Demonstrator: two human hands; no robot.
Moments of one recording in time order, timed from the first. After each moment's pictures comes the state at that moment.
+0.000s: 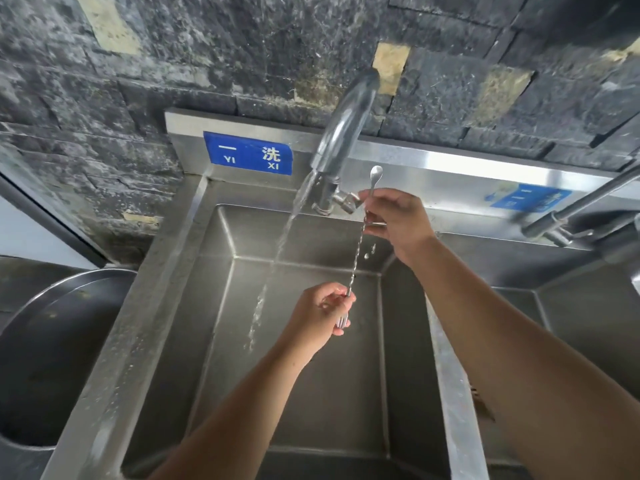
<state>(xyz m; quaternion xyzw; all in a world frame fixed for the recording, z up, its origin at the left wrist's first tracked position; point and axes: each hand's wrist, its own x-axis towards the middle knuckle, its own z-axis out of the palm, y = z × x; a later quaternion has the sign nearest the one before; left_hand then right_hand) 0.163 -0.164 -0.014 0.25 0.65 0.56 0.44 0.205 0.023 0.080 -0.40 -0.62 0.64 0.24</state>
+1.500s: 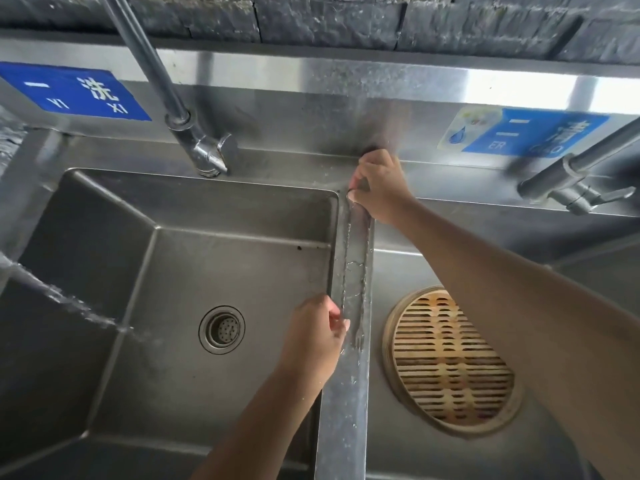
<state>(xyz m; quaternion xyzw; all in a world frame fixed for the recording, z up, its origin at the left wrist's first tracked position) 0.325 0.013 -0.085 0.31 0.87 0.28 0.27 0.292 0.270 -0.092 -0.32 -0.91 0.27 0.06</state>
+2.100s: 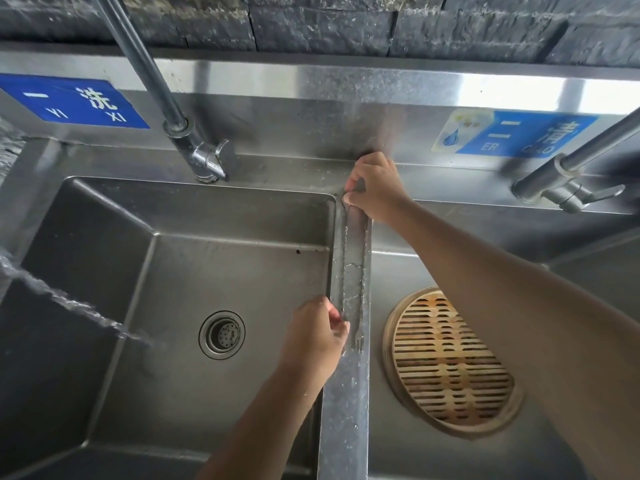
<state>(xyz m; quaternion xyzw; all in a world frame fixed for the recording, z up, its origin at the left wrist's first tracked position) 0.323 0.016 -0.083 0.29 0.87 0.25 0.30 0.289 0.271 -0.091 -0.33 -0.89 0.30 0.06</state>
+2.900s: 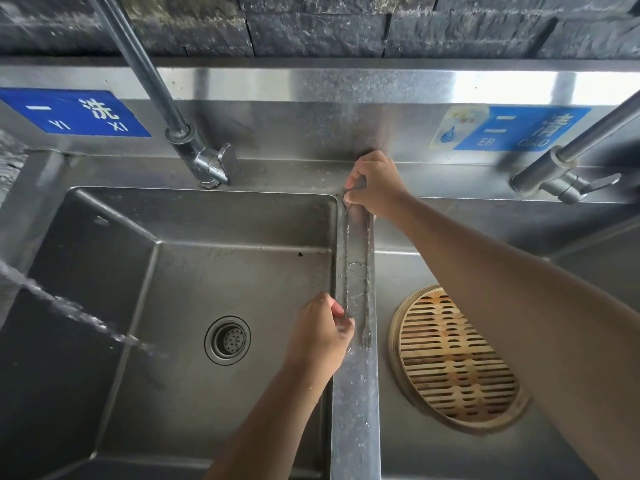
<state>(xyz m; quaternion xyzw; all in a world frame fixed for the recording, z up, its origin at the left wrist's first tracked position) 0.320 0.013 -0.089 0.29 0.87 0.28 0.30 0.287 0.269 -0.083 -0.36 -0.88 0.32 0.06</state>
